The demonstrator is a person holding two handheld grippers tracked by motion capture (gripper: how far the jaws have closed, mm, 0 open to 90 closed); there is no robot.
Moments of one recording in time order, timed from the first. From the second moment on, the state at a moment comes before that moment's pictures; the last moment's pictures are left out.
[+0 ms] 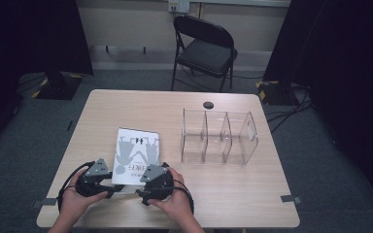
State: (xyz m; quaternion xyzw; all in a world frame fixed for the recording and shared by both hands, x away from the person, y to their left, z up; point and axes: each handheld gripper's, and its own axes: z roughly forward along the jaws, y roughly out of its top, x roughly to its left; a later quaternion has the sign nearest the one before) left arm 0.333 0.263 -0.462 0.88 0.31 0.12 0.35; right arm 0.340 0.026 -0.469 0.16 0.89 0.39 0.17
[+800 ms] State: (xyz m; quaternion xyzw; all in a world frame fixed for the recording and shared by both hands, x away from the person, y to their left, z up) left arm 0.334 0.262 -0.458 0.88 0.30 0.11 0.34; right arm 0.338 0.047 -0.479 0.15 0.88 0.38 0.24
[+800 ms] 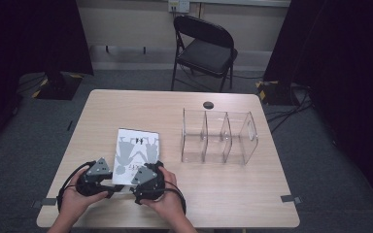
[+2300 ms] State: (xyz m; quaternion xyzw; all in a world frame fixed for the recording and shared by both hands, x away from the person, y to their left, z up) left arm 0.337 0.293 -0.468 0.87 0.33 0.16 0.32; right arm 0.332 0.051 -0.464 0.13 0.86 0.34 0.34
